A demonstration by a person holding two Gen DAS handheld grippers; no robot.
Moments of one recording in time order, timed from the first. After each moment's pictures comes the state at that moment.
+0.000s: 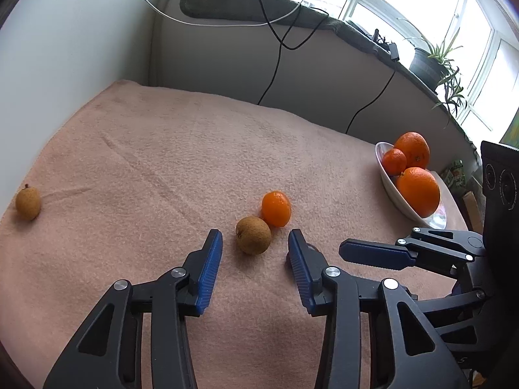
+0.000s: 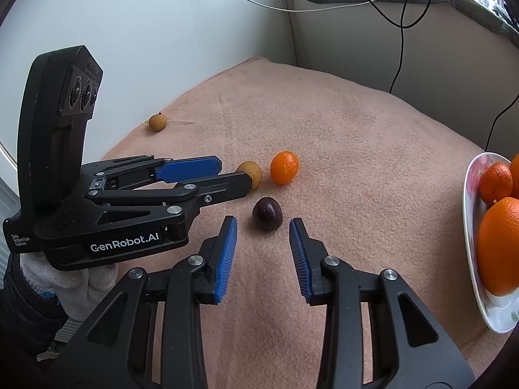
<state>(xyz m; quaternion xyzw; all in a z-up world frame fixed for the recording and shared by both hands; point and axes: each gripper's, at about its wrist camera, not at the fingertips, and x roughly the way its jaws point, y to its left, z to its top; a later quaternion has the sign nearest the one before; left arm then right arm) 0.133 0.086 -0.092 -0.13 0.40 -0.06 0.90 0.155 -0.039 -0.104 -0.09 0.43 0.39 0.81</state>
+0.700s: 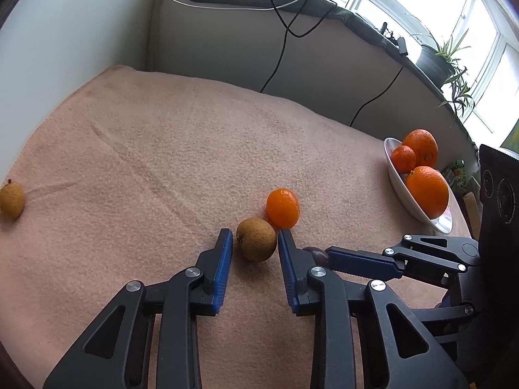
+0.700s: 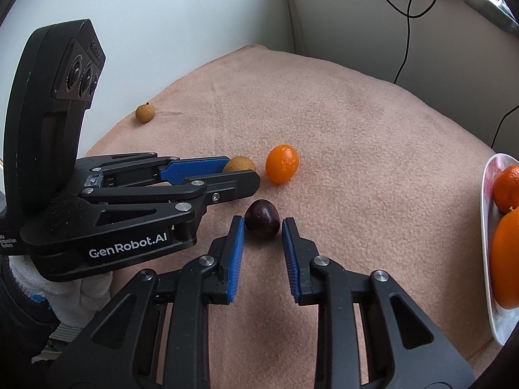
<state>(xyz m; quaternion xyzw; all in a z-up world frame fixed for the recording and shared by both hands) 0.147 0.093 -0.103 -0.14 0.42 -0.07 0.89 0.168 -0.023 -0.120 -0.11 0.44 0.38 0.81</state>
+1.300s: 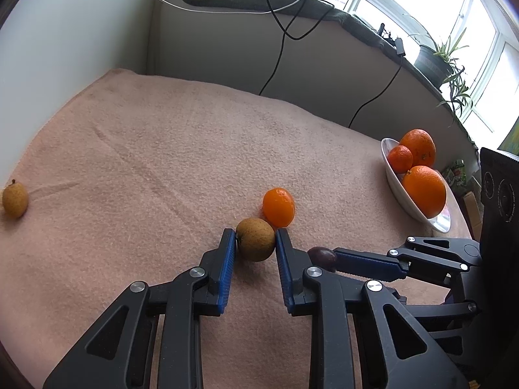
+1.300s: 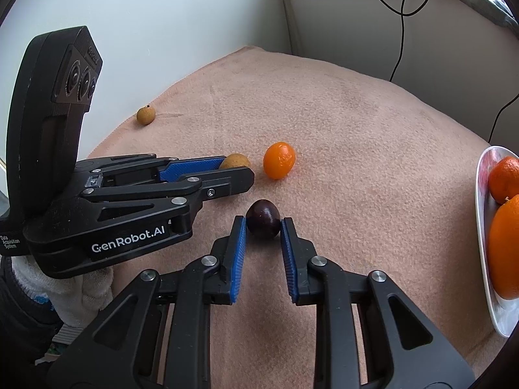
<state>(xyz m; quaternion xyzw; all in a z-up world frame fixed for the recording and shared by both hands) 0.143 0.090 -0.099 -0.14 0.42 -0.07 0.89 0.162 -0.039 -0.115 -0.09 0.44 0.38 0.81</state>
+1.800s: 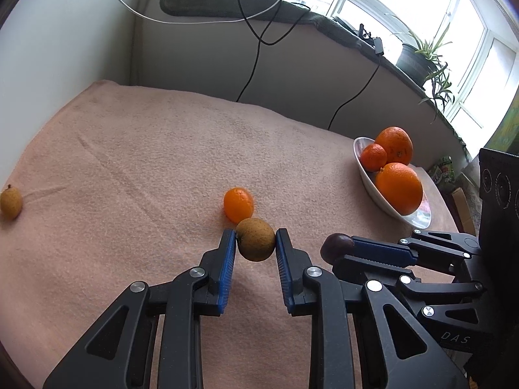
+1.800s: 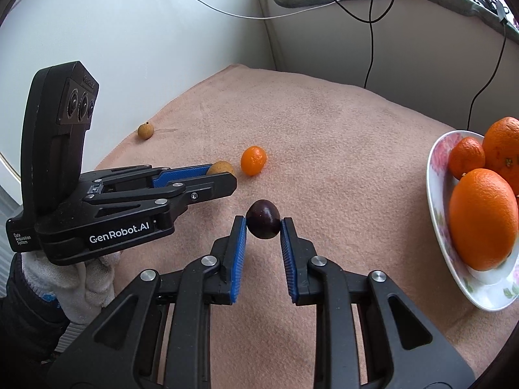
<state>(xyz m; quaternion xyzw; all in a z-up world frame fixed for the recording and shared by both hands) 0.133 0.065 -0.082 -0.13 0.41 -0.09 0.90 0.154 -0.086 -0.090 -0.06 0.42 0.37 0.83</state>
